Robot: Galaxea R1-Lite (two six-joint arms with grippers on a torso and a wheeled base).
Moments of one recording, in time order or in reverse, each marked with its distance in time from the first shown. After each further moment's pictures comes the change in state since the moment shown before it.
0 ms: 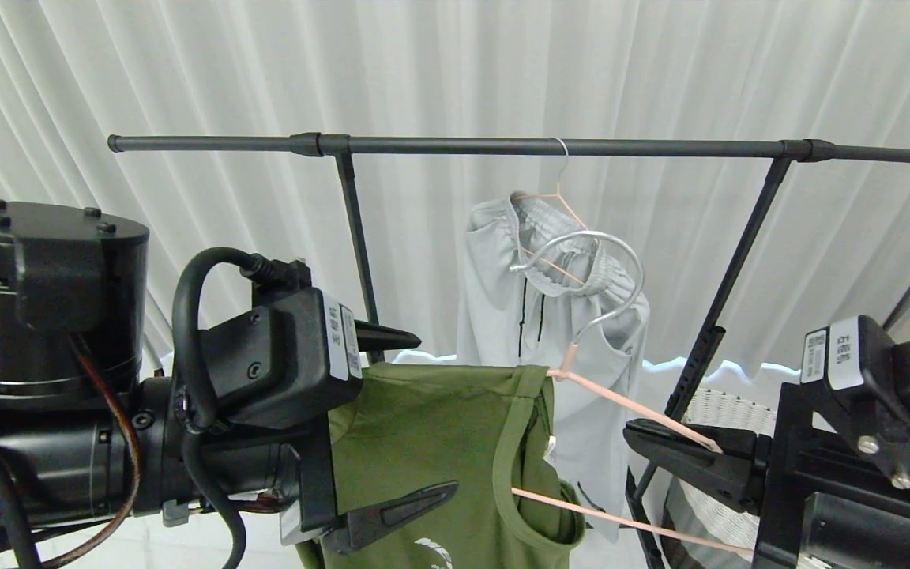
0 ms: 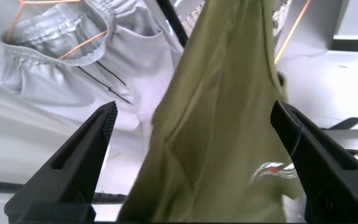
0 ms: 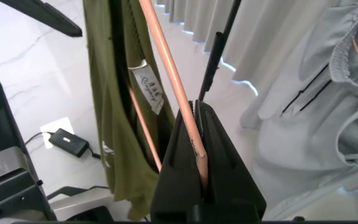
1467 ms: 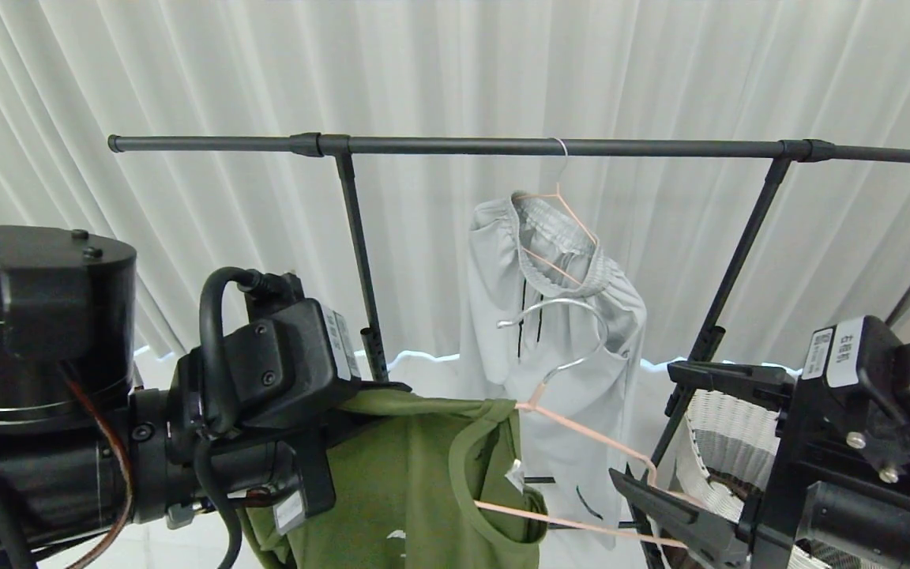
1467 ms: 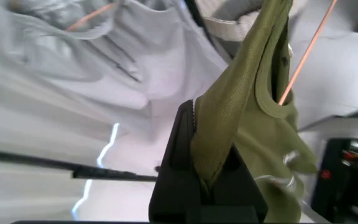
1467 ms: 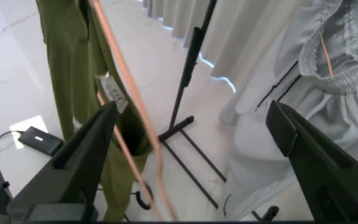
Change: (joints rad) left arm 0.006 -0.019 0.065 -0.069 0.167 0.002; right arm -0.033 -0.012 0.018 -0.007 -0.067 -0.059
